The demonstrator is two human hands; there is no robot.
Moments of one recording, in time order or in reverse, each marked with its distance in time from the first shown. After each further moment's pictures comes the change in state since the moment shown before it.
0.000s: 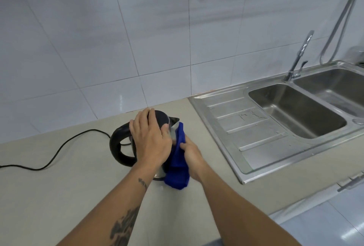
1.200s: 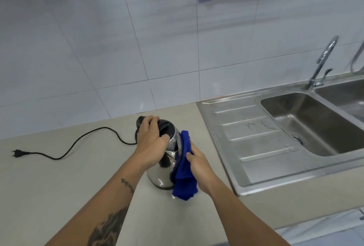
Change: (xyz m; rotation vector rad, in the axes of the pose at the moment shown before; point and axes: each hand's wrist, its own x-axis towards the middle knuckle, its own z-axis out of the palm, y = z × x) left_hand 0.000 0.037 -0.022 -0.258 -0.334 -0.271; right_hand -0.011 -0.005 -0.052 -0.151 -0.188 -0.049
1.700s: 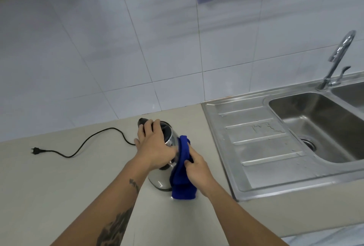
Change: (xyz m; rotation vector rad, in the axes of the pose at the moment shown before) left_hand -0.006 0.024 0.015 0.383 0.001 -0.106; right_hand 0.009 0.013 -0.016 -0.237 -0.051 -0.109
